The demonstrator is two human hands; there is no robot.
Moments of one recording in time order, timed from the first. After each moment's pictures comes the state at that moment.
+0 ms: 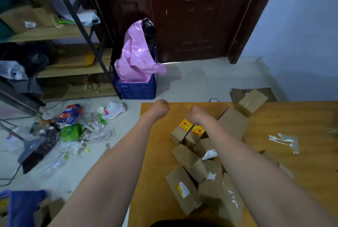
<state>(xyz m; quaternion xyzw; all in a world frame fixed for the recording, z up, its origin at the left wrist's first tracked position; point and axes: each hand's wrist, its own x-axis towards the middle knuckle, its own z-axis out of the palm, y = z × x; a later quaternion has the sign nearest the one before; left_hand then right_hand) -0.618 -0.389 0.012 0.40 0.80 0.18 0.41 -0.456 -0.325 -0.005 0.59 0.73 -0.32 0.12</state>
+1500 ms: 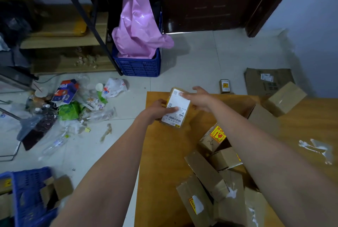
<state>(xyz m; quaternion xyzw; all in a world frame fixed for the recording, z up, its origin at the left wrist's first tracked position) -0.702 -0.355 -0.098 0.25 0.72 0.22 0.61 -0.544 -0.243 -0.070 0.58 0.55 -0.60 0.04</state>
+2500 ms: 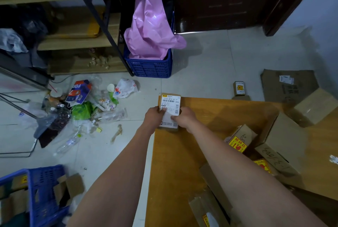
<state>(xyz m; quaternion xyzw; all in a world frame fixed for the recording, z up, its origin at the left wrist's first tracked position) -0.735 -0.373 -0.124 0.21 0.82 0.26 0.45 -0.620 -0.307 -0.124 0.57 0.61 -0.55 0.04</state>
